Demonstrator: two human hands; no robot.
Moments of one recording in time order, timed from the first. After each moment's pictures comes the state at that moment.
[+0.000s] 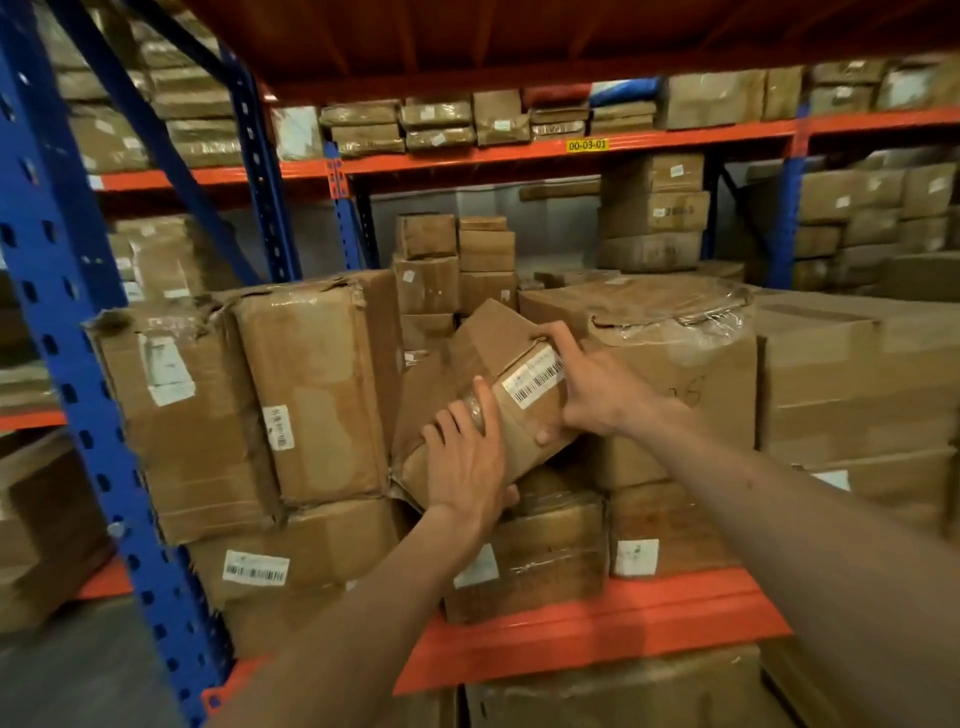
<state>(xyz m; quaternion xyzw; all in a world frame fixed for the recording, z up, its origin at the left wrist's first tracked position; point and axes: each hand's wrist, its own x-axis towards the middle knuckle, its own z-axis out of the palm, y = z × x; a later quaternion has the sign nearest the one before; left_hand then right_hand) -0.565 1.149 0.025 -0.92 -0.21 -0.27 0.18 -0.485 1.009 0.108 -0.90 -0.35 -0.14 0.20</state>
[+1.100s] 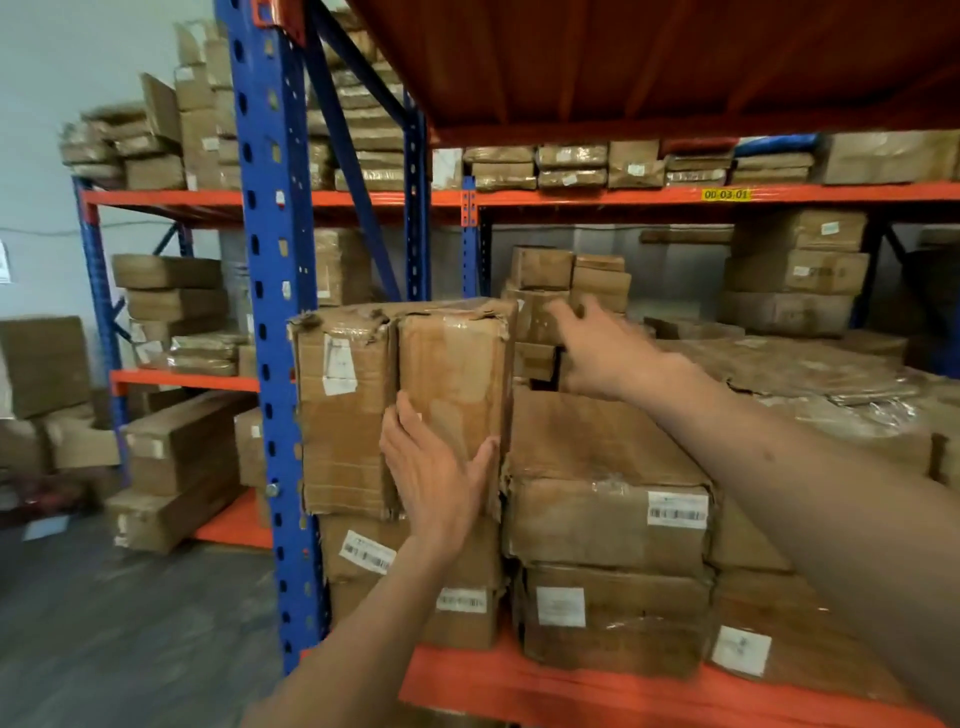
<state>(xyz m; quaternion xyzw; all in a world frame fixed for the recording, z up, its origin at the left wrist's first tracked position) -0.643 1.247 0.037 -0.75 -0.31 -0.57 -0.15 -0.544 1.109 0.192 -0.86 -0.43 -0.27 0.07</state>
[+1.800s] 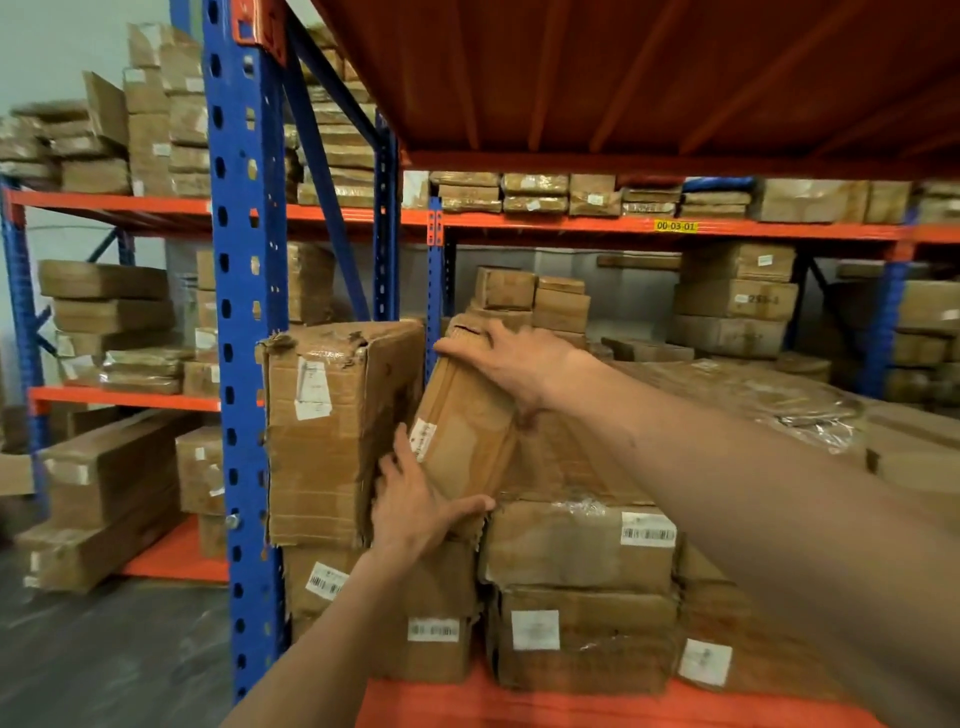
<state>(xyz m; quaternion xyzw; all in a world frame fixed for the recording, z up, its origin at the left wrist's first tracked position) -0.641 1.280 0.041 -0.84 -0.30 -0.35 -0.28 -0.571 1.153 0.220 -0.82 -0.48 -0.25 -0.18</state>
